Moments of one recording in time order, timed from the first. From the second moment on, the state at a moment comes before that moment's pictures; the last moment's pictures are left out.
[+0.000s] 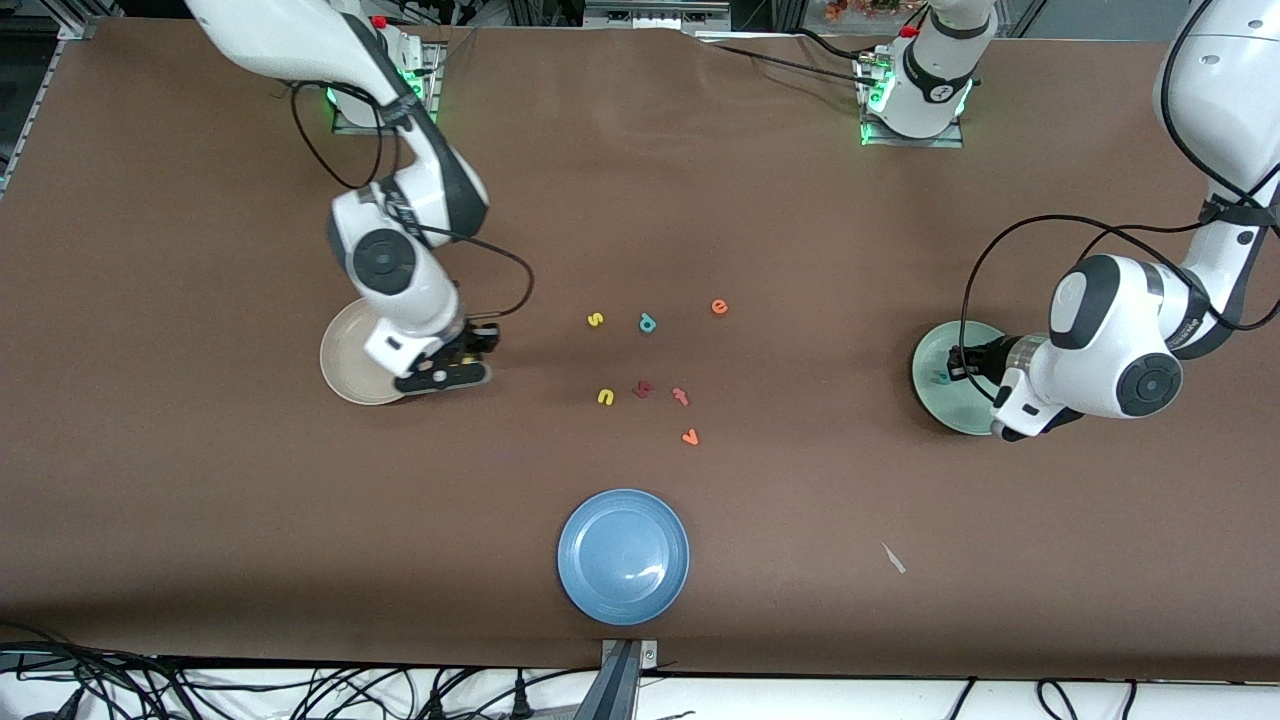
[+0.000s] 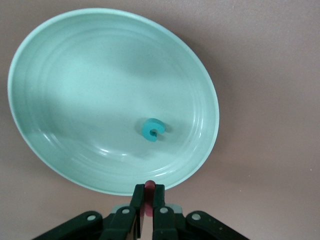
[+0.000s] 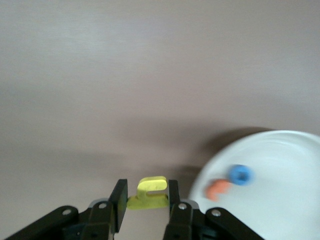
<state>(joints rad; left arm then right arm) 0.49 0.60 -0.55 -1.78 0.19 1.88 -0.49 0.33 0.41 0.06 -1.94 -0.09 2.29 0.23</state>
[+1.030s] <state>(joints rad) 0.51 0.63 -0.56 -1.79 0.23 1.94 -0.50 0.27 0.22 -0.05 -1.99 -0.08 2.11 -0.01</state>
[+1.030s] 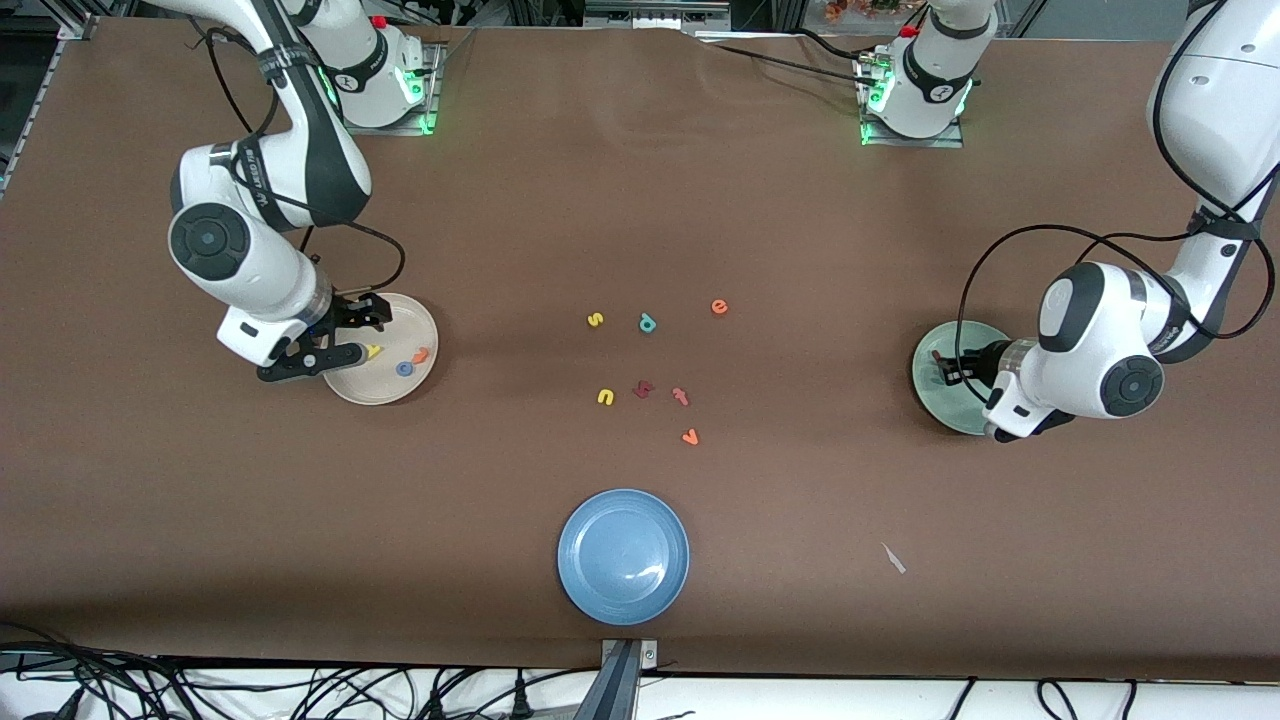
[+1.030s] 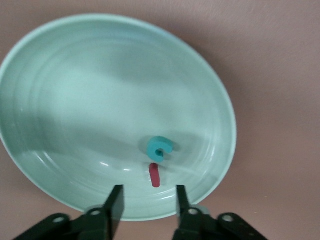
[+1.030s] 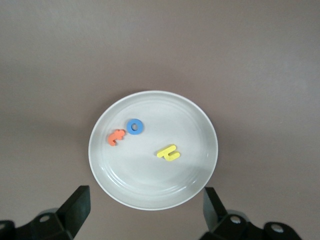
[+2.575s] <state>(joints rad) 0.21 0.60 -0.88 -1.97 0.20 2.27 -1.36 0.18 0.13 -0.07 -1.50 0.01 1.52 -0.06</state>
